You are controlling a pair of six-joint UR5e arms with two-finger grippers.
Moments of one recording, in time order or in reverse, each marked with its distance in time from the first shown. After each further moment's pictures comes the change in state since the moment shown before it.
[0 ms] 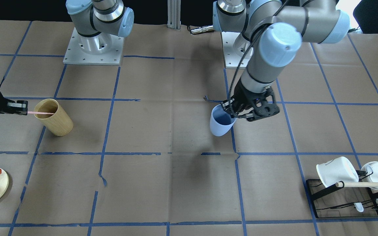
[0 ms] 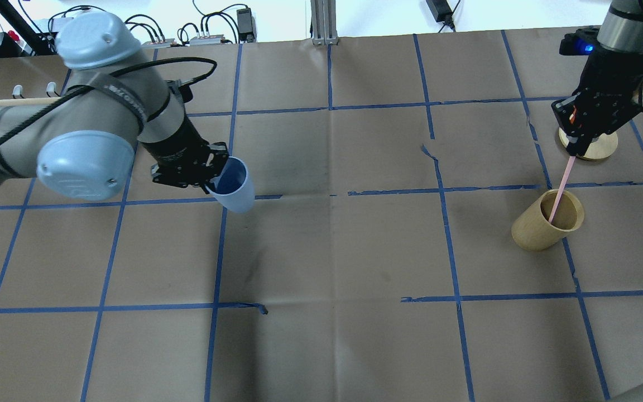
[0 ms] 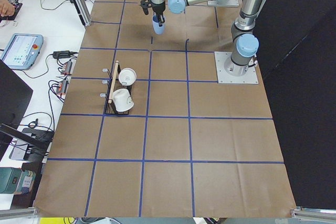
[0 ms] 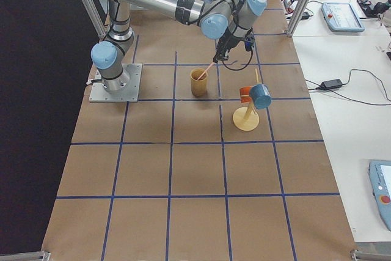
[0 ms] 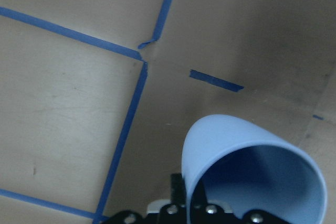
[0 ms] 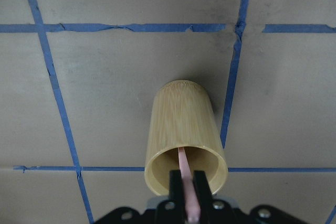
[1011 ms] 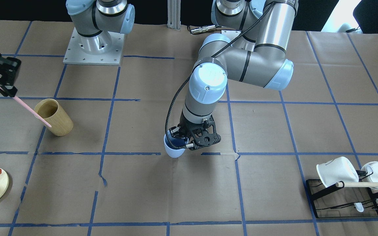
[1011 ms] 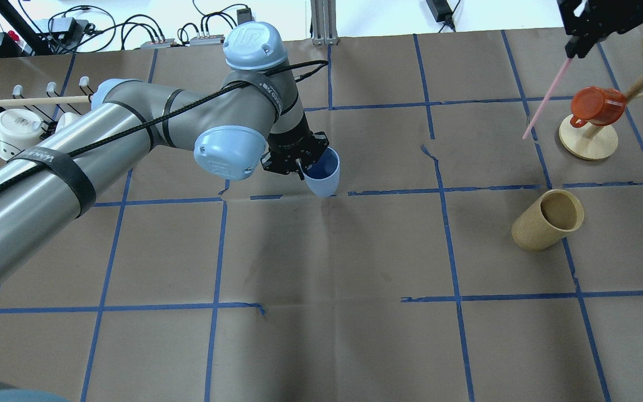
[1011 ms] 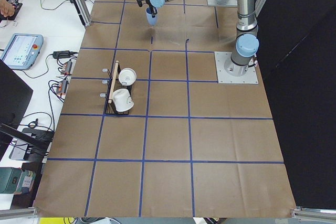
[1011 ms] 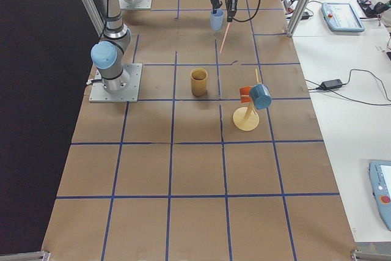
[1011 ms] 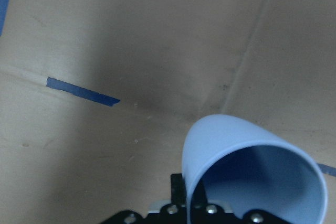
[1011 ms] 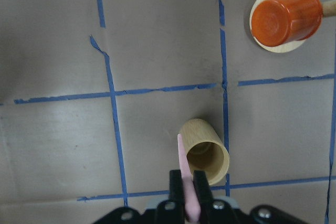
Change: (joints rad) left arm -0.187 -0.268 0.160 0.137 -0.039 -0.190; right arm 0.149 -0.169 -0.116 -0.138 0.110 0.177
